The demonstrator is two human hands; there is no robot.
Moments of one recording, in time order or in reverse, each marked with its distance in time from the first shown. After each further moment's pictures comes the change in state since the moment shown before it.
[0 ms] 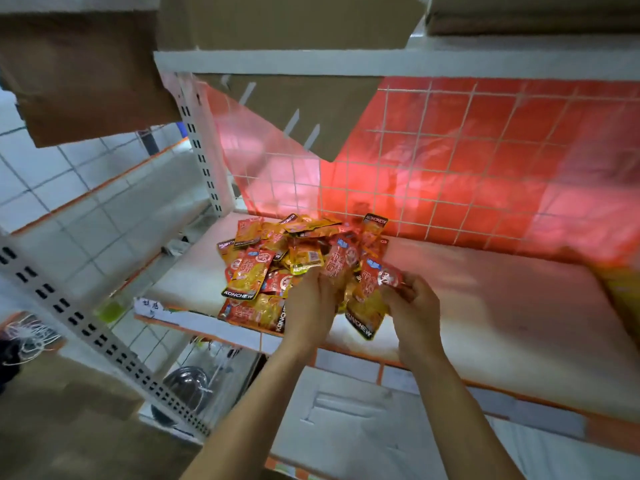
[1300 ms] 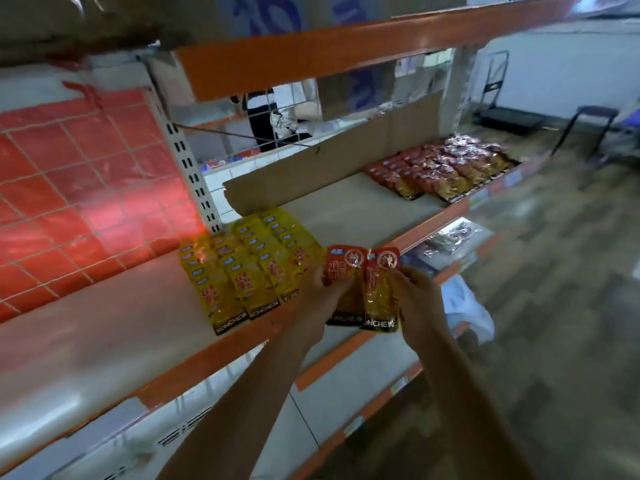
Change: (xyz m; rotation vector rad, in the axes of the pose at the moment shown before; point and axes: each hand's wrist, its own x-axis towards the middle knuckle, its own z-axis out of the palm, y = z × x) left_hand -0.284 0.374 0.368 -0.624 -1.071 -0.062; right_hand -0.107 0.007 -0.577 0.254 0.706 0.042
